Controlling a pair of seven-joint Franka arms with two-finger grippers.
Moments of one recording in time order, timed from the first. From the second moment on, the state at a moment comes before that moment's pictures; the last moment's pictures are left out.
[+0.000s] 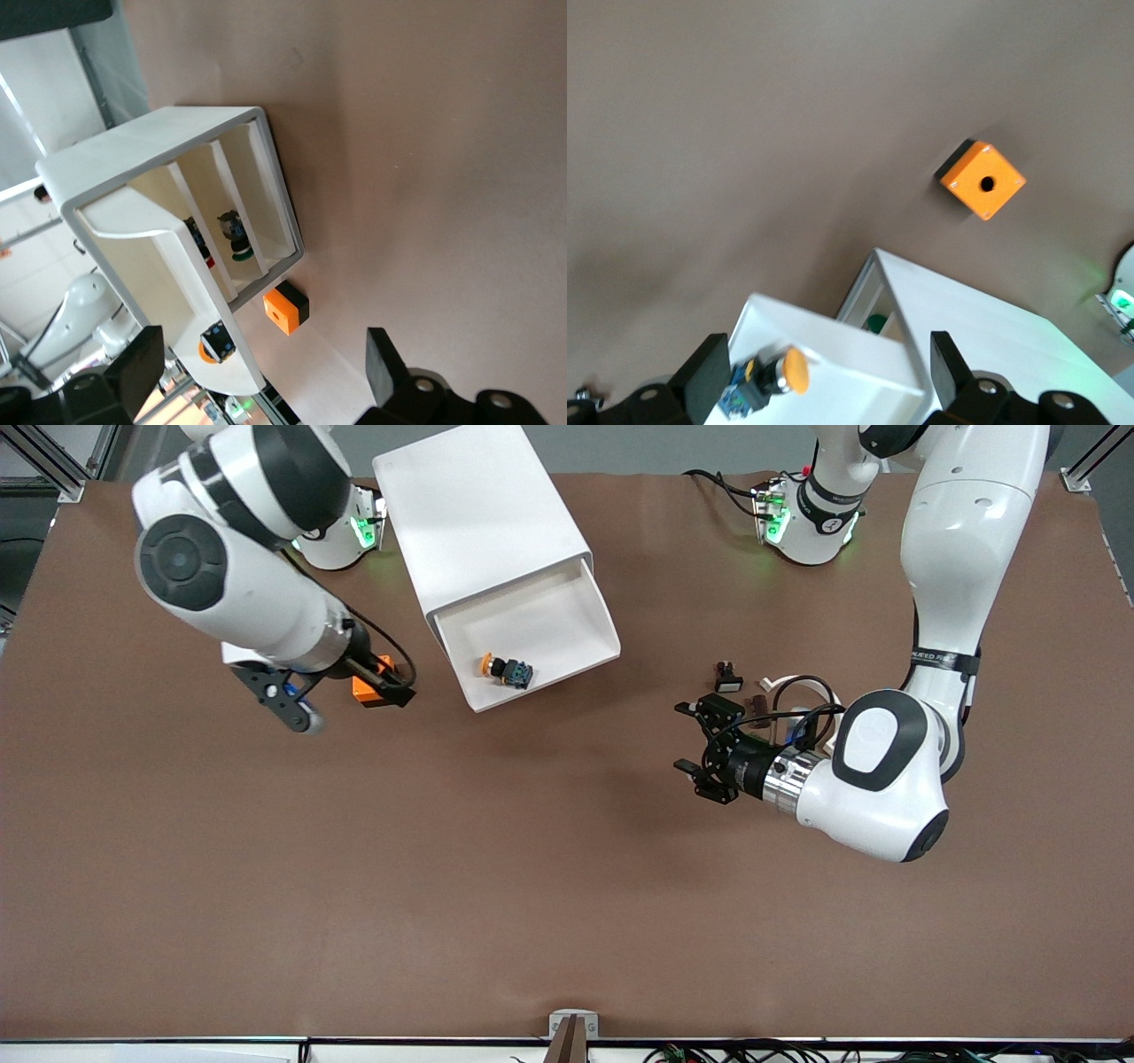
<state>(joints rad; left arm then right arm) -0.16 0.71 -0.16 -1.26 -0.76 1.50 -2.05 0.04 0.23 0.47 -1.55 0.10 1.62 1.20</state>
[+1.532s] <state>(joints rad) -0.19 0.69 -0.20 -1.26 -0.48 1.50 -1.84 0.10 0.37 0.79 -1.66 -0.35 1.87 0.27</state>
